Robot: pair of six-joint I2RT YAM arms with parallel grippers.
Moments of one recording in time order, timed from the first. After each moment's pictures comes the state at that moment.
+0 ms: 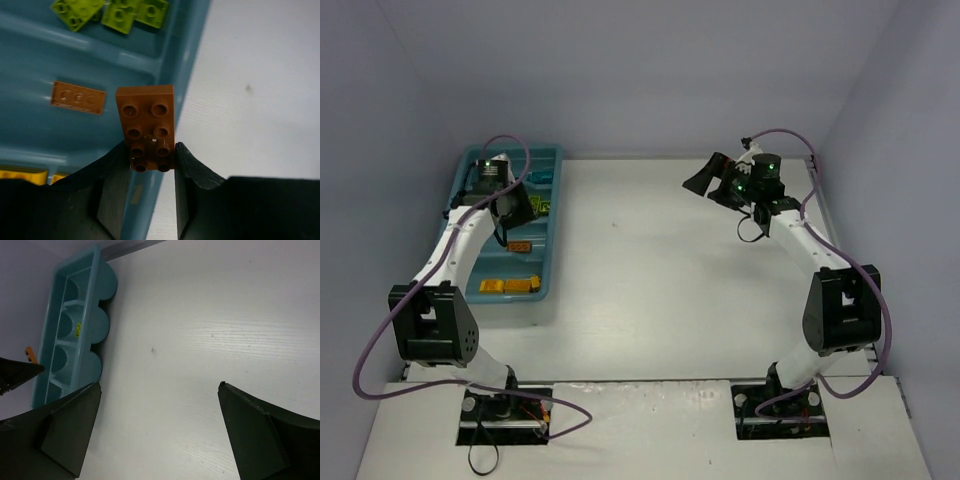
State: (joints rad) left arm -0.05 1.55 1.35 -0.64 0.05 -0.43; right arm 0.14 1.62 1.18 0.01 -0.46 0.59
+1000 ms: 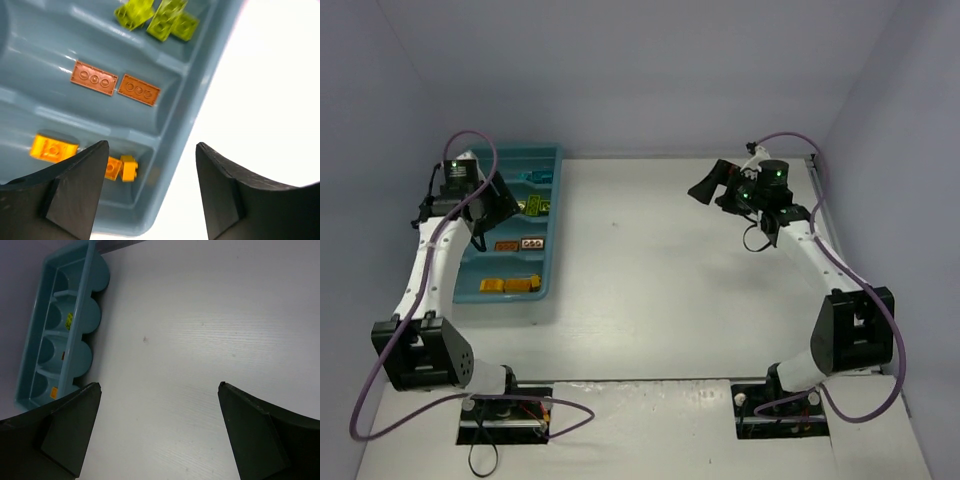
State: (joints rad) left arm 0.08 1.44 1.35 -0.75 0.03 -0.46; right arm 0.14 1.50 1.10 -0.05 -0.44 0.53
